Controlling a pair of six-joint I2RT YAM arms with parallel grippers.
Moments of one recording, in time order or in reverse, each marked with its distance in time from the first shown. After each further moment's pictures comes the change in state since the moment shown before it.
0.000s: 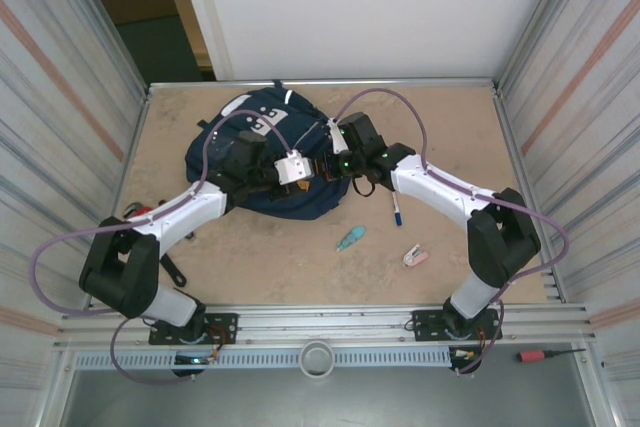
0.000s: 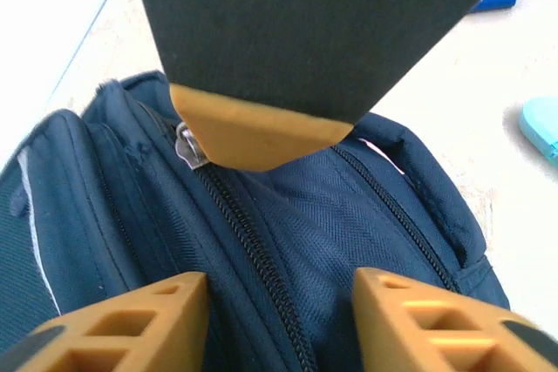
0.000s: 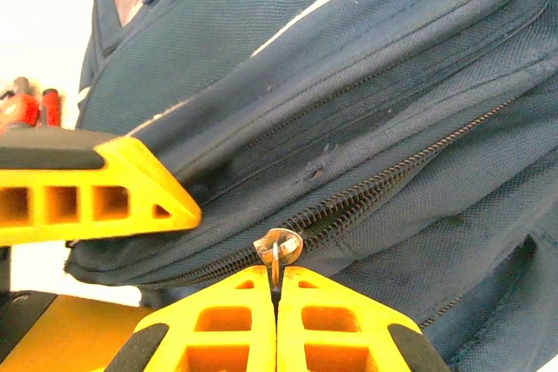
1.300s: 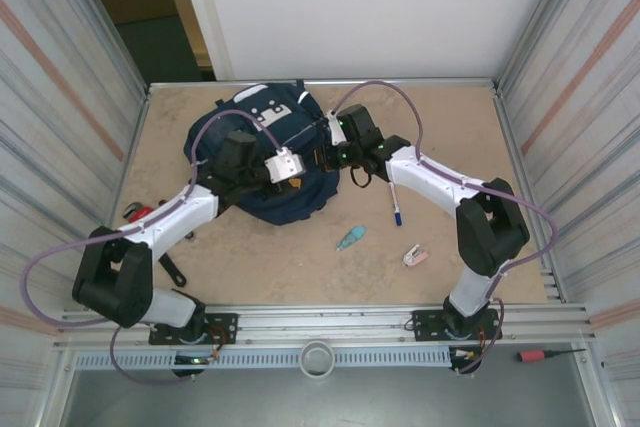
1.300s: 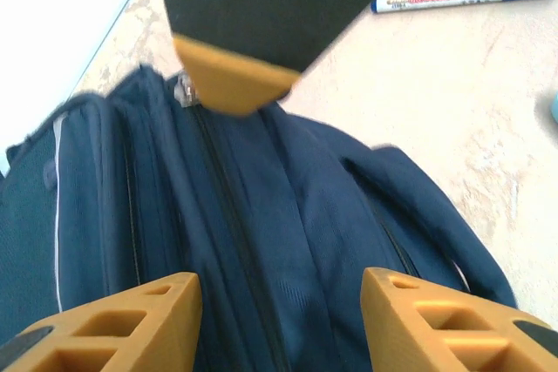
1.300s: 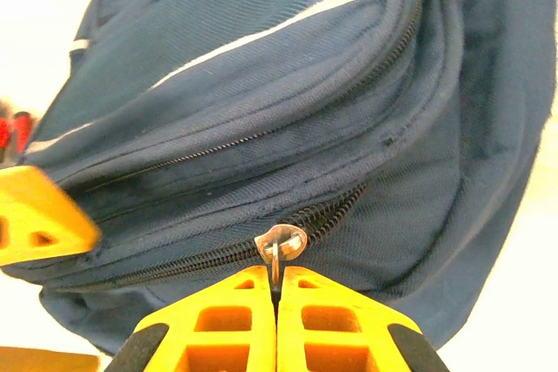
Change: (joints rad) left arm 0.039 -0.050 -0.023 0.000 -0.025 -0.019; right arm -0.032 0.084 0.074 0.019 0.000 -0.044
